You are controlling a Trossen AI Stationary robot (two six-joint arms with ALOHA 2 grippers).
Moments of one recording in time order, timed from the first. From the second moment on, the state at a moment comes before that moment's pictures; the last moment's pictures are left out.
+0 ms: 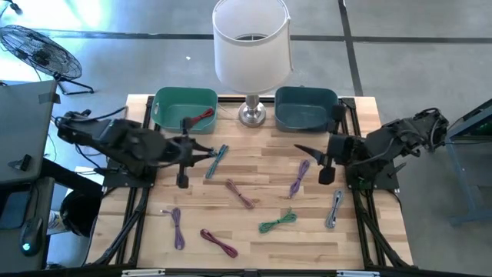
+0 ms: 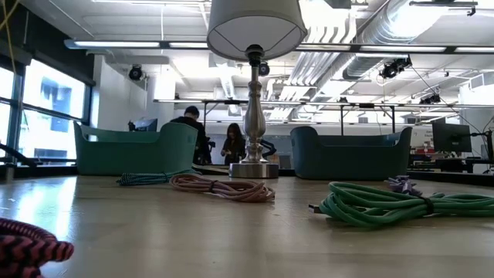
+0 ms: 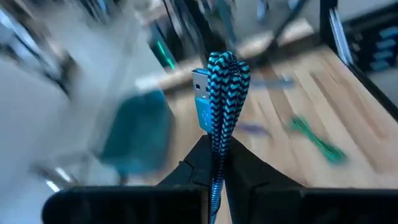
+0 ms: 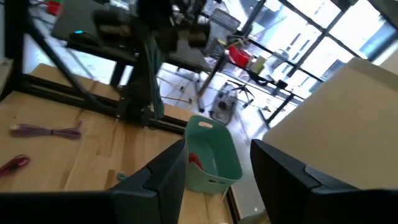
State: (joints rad) left arm -0.37 1.19 1.56 -0.78 -0.50 0.21; right arm 0.48 1.25 1.69 -0.70 0.77 -0.27
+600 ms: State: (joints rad) left arm -0.23 1.22 1.56 -0.27 -0.18 0.59; right arm 0.32 1.29 1.69 -0.50 0.47 -0.27
